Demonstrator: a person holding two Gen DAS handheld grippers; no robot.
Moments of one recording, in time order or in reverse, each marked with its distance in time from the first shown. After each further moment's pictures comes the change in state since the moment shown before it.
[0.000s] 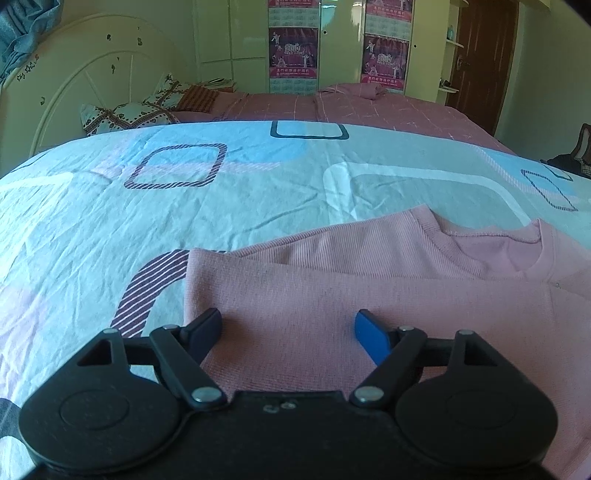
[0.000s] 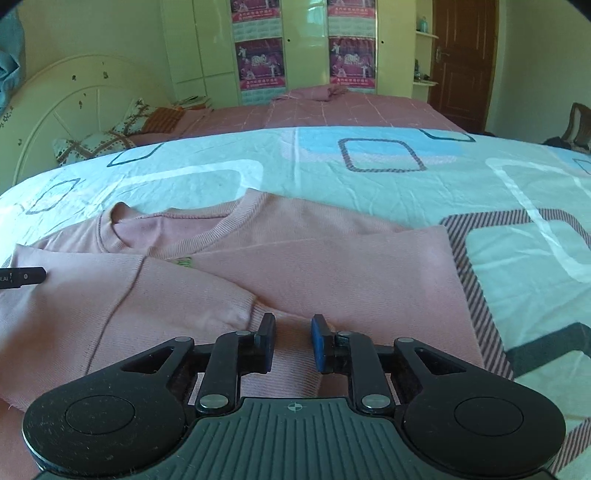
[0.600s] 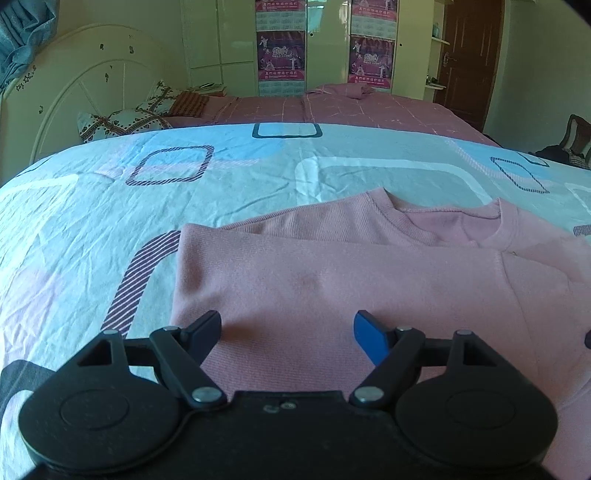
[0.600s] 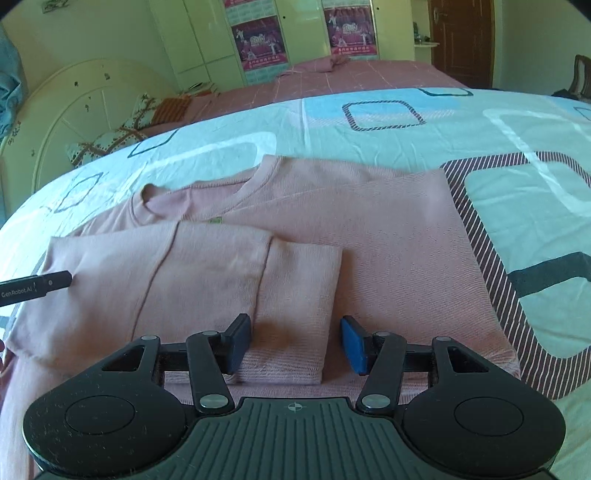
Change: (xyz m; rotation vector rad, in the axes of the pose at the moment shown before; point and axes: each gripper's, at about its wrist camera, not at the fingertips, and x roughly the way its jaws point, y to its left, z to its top) left arm -0.045 -0.019 -0.025 0.034 -0.006 -0.022; right arm -0.033 0.001 -0.021 0.094 0.082 0.094
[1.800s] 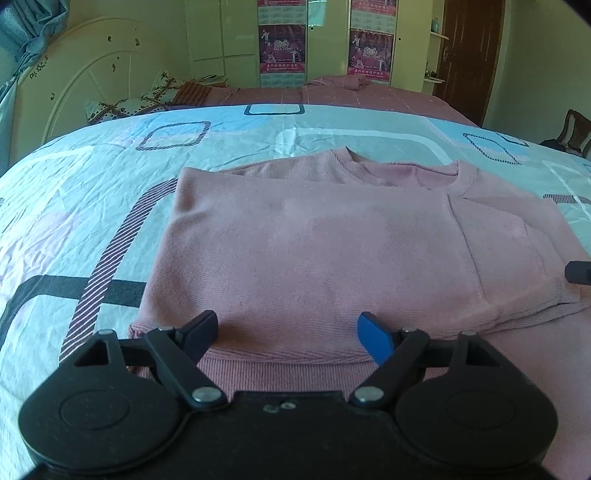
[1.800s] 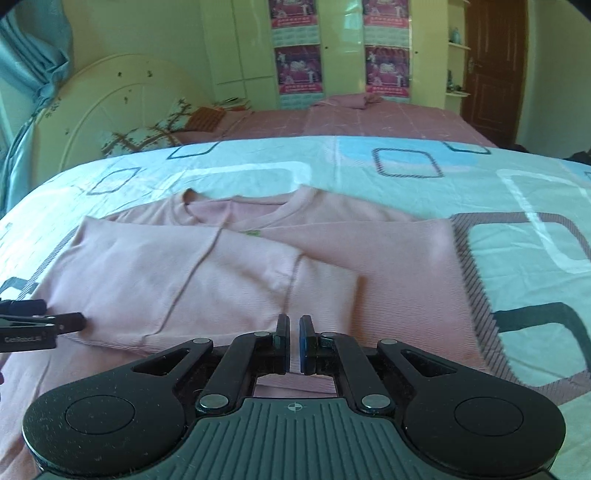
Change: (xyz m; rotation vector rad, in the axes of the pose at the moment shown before) left arm -0.049 -0.031 -0.052 -0.021 0.023 0.016; right arm -0.034 0.023 -0.014 -0.163 -0.084 0.033
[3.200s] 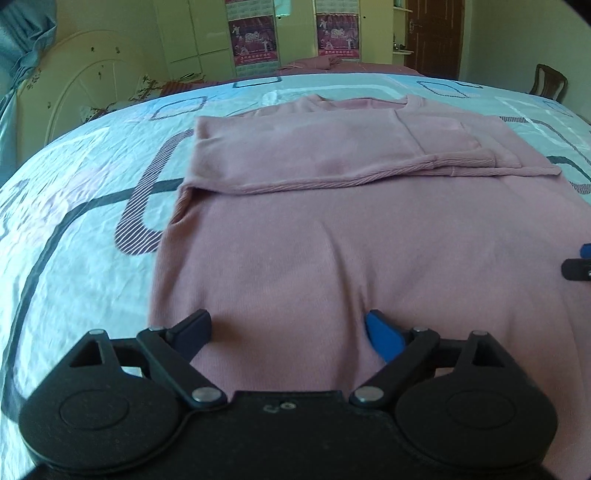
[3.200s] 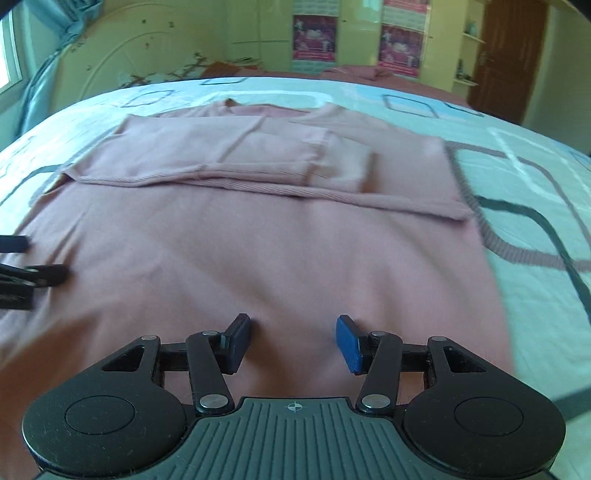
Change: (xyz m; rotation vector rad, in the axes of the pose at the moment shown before) left arm -0.082 0.024 -0.106 0.121 0.035 -0.013; right arm -0.068 0.033 -0.122 -0.076 0.101 -0.078
